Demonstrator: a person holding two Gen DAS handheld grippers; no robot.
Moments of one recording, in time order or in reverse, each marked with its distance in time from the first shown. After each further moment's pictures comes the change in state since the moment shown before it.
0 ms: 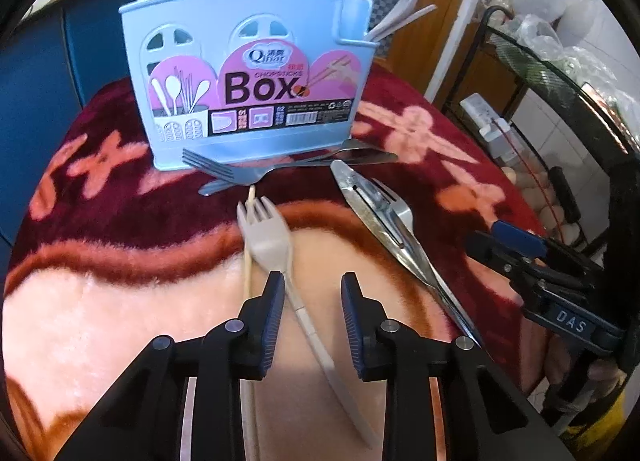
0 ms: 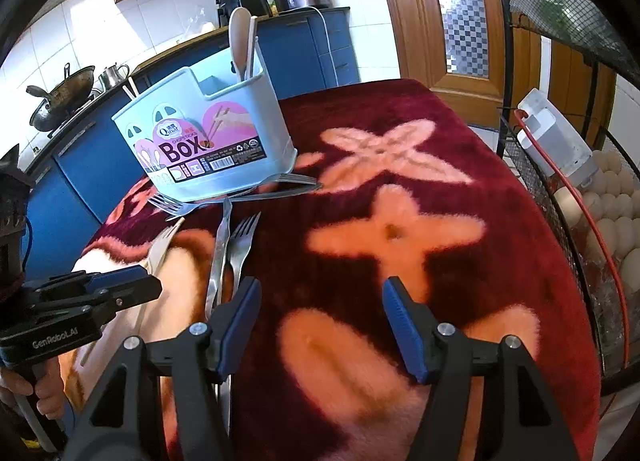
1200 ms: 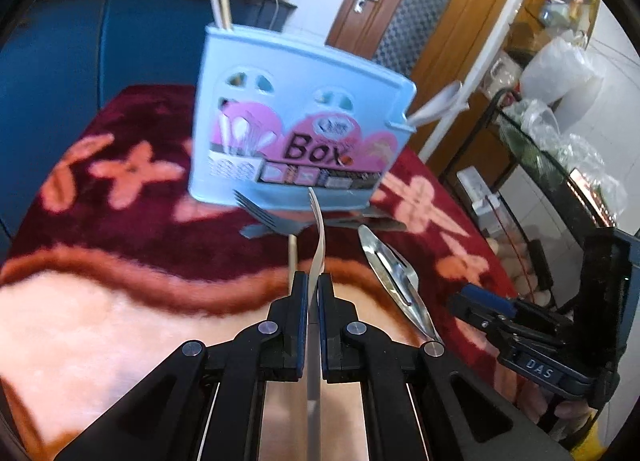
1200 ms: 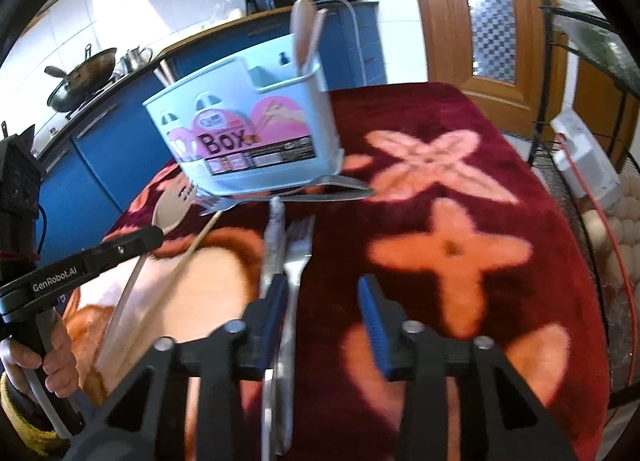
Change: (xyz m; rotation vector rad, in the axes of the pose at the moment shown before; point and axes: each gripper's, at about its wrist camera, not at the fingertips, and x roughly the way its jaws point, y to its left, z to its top) left arm -0.031 0.049 0.007 -0.152 -0.189 -0.094; right arm 0.010 0.041 0.013 -0.071 0.065 0.076
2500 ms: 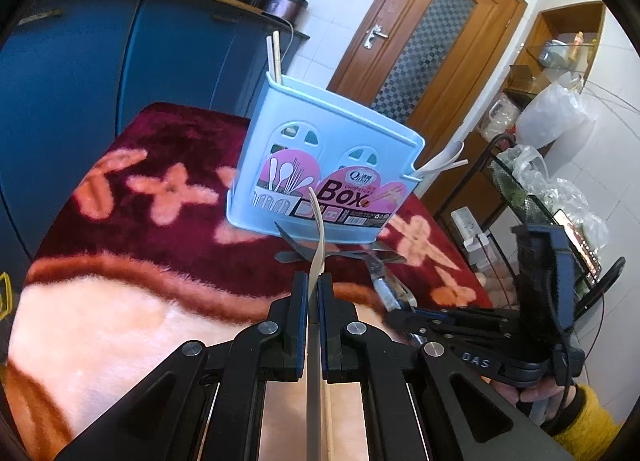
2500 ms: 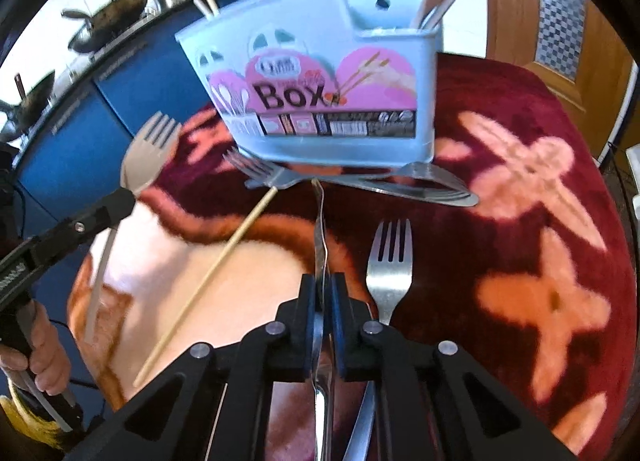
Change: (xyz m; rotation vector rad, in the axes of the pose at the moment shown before) left arm -0.036 0.029 0.001 -0.069 -0.103 -0.044; right arm 0.032 0.036 0.024 -0.104 0.133 0.088
